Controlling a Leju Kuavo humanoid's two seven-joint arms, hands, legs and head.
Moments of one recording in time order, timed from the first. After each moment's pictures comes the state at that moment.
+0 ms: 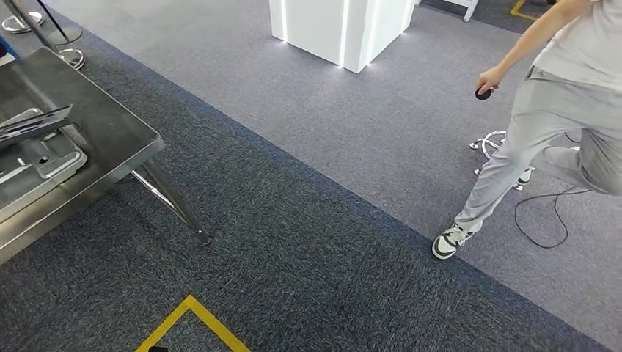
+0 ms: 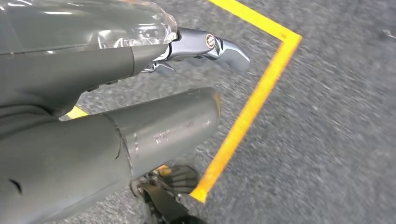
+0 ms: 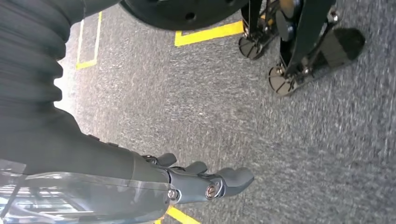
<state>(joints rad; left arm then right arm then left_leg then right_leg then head) -0.03 -0.15 1.36 -0.31 -1.24 0.07 -0.51 -0.01 0.19 -1.09 -0.28 0.65 -0.25 -0.03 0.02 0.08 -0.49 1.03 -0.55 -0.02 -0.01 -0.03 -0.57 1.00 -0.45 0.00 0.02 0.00</state>
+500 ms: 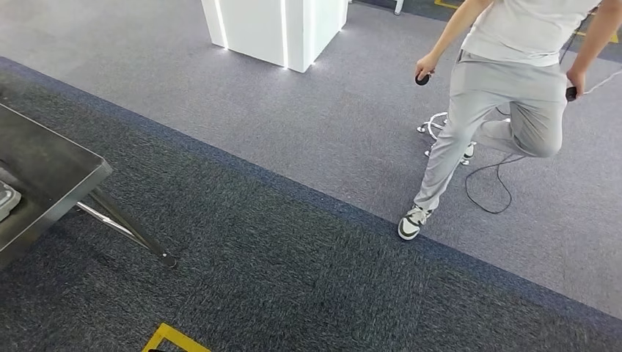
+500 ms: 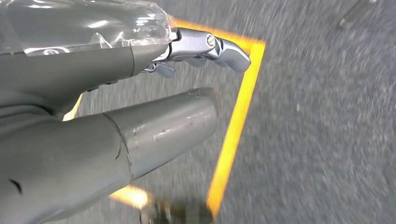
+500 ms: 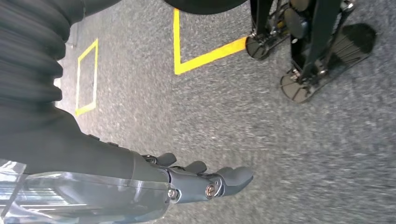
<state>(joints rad) -0.03 -0.13 1.35 -0.30 -1.30 0.20 -0.51 0.01 0.20 -1.12 -0.29 0.67 -0.22 -0.03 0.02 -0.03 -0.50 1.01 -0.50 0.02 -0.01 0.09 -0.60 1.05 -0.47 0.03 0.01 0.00</state>
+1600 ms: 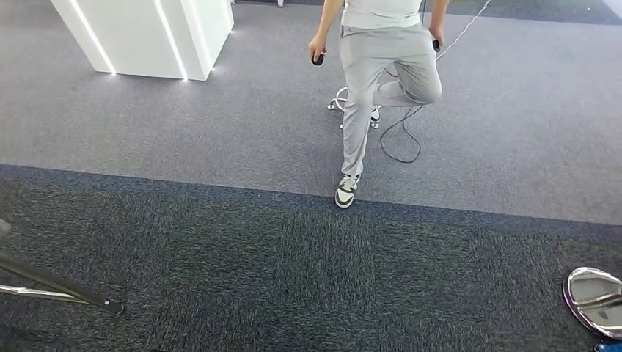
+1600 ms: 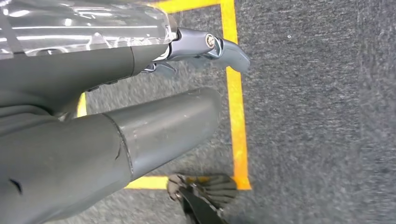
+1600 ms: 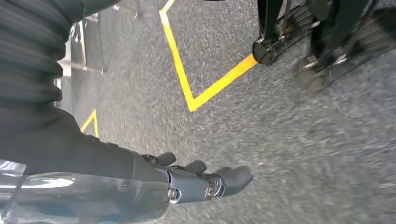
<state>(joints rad) -0.02 -0.10 1.37 -0.27 -1.32 0.04 -0.38 0.01 0.22 -1.24 -0.35 0.81 -0.16 -0.02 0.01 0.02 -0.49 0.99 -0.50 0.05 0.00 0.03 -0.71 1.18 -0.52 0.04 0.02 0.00</state>
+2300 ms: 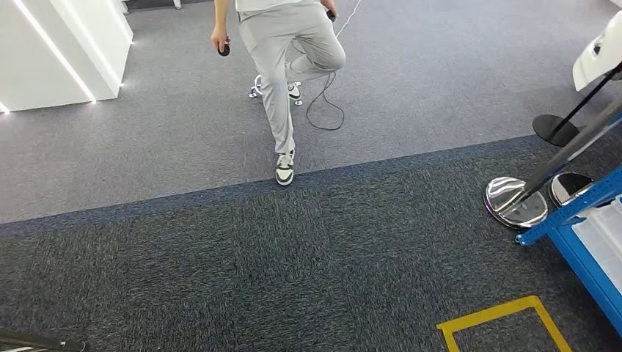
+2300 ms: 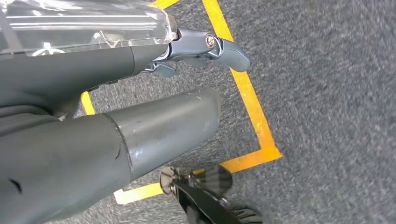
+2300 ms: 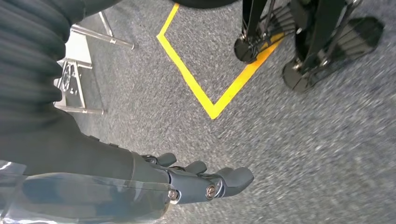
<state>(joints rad) -0.03 -0.09 1.37 -0.25 -1.33 0.04 -0.37 0.00 0.23 -1.29 -0.37 0.86 -0.14 -0.02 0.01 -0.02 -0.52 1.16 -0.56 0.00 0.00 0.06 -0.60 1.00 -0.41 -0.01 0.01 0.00</state>
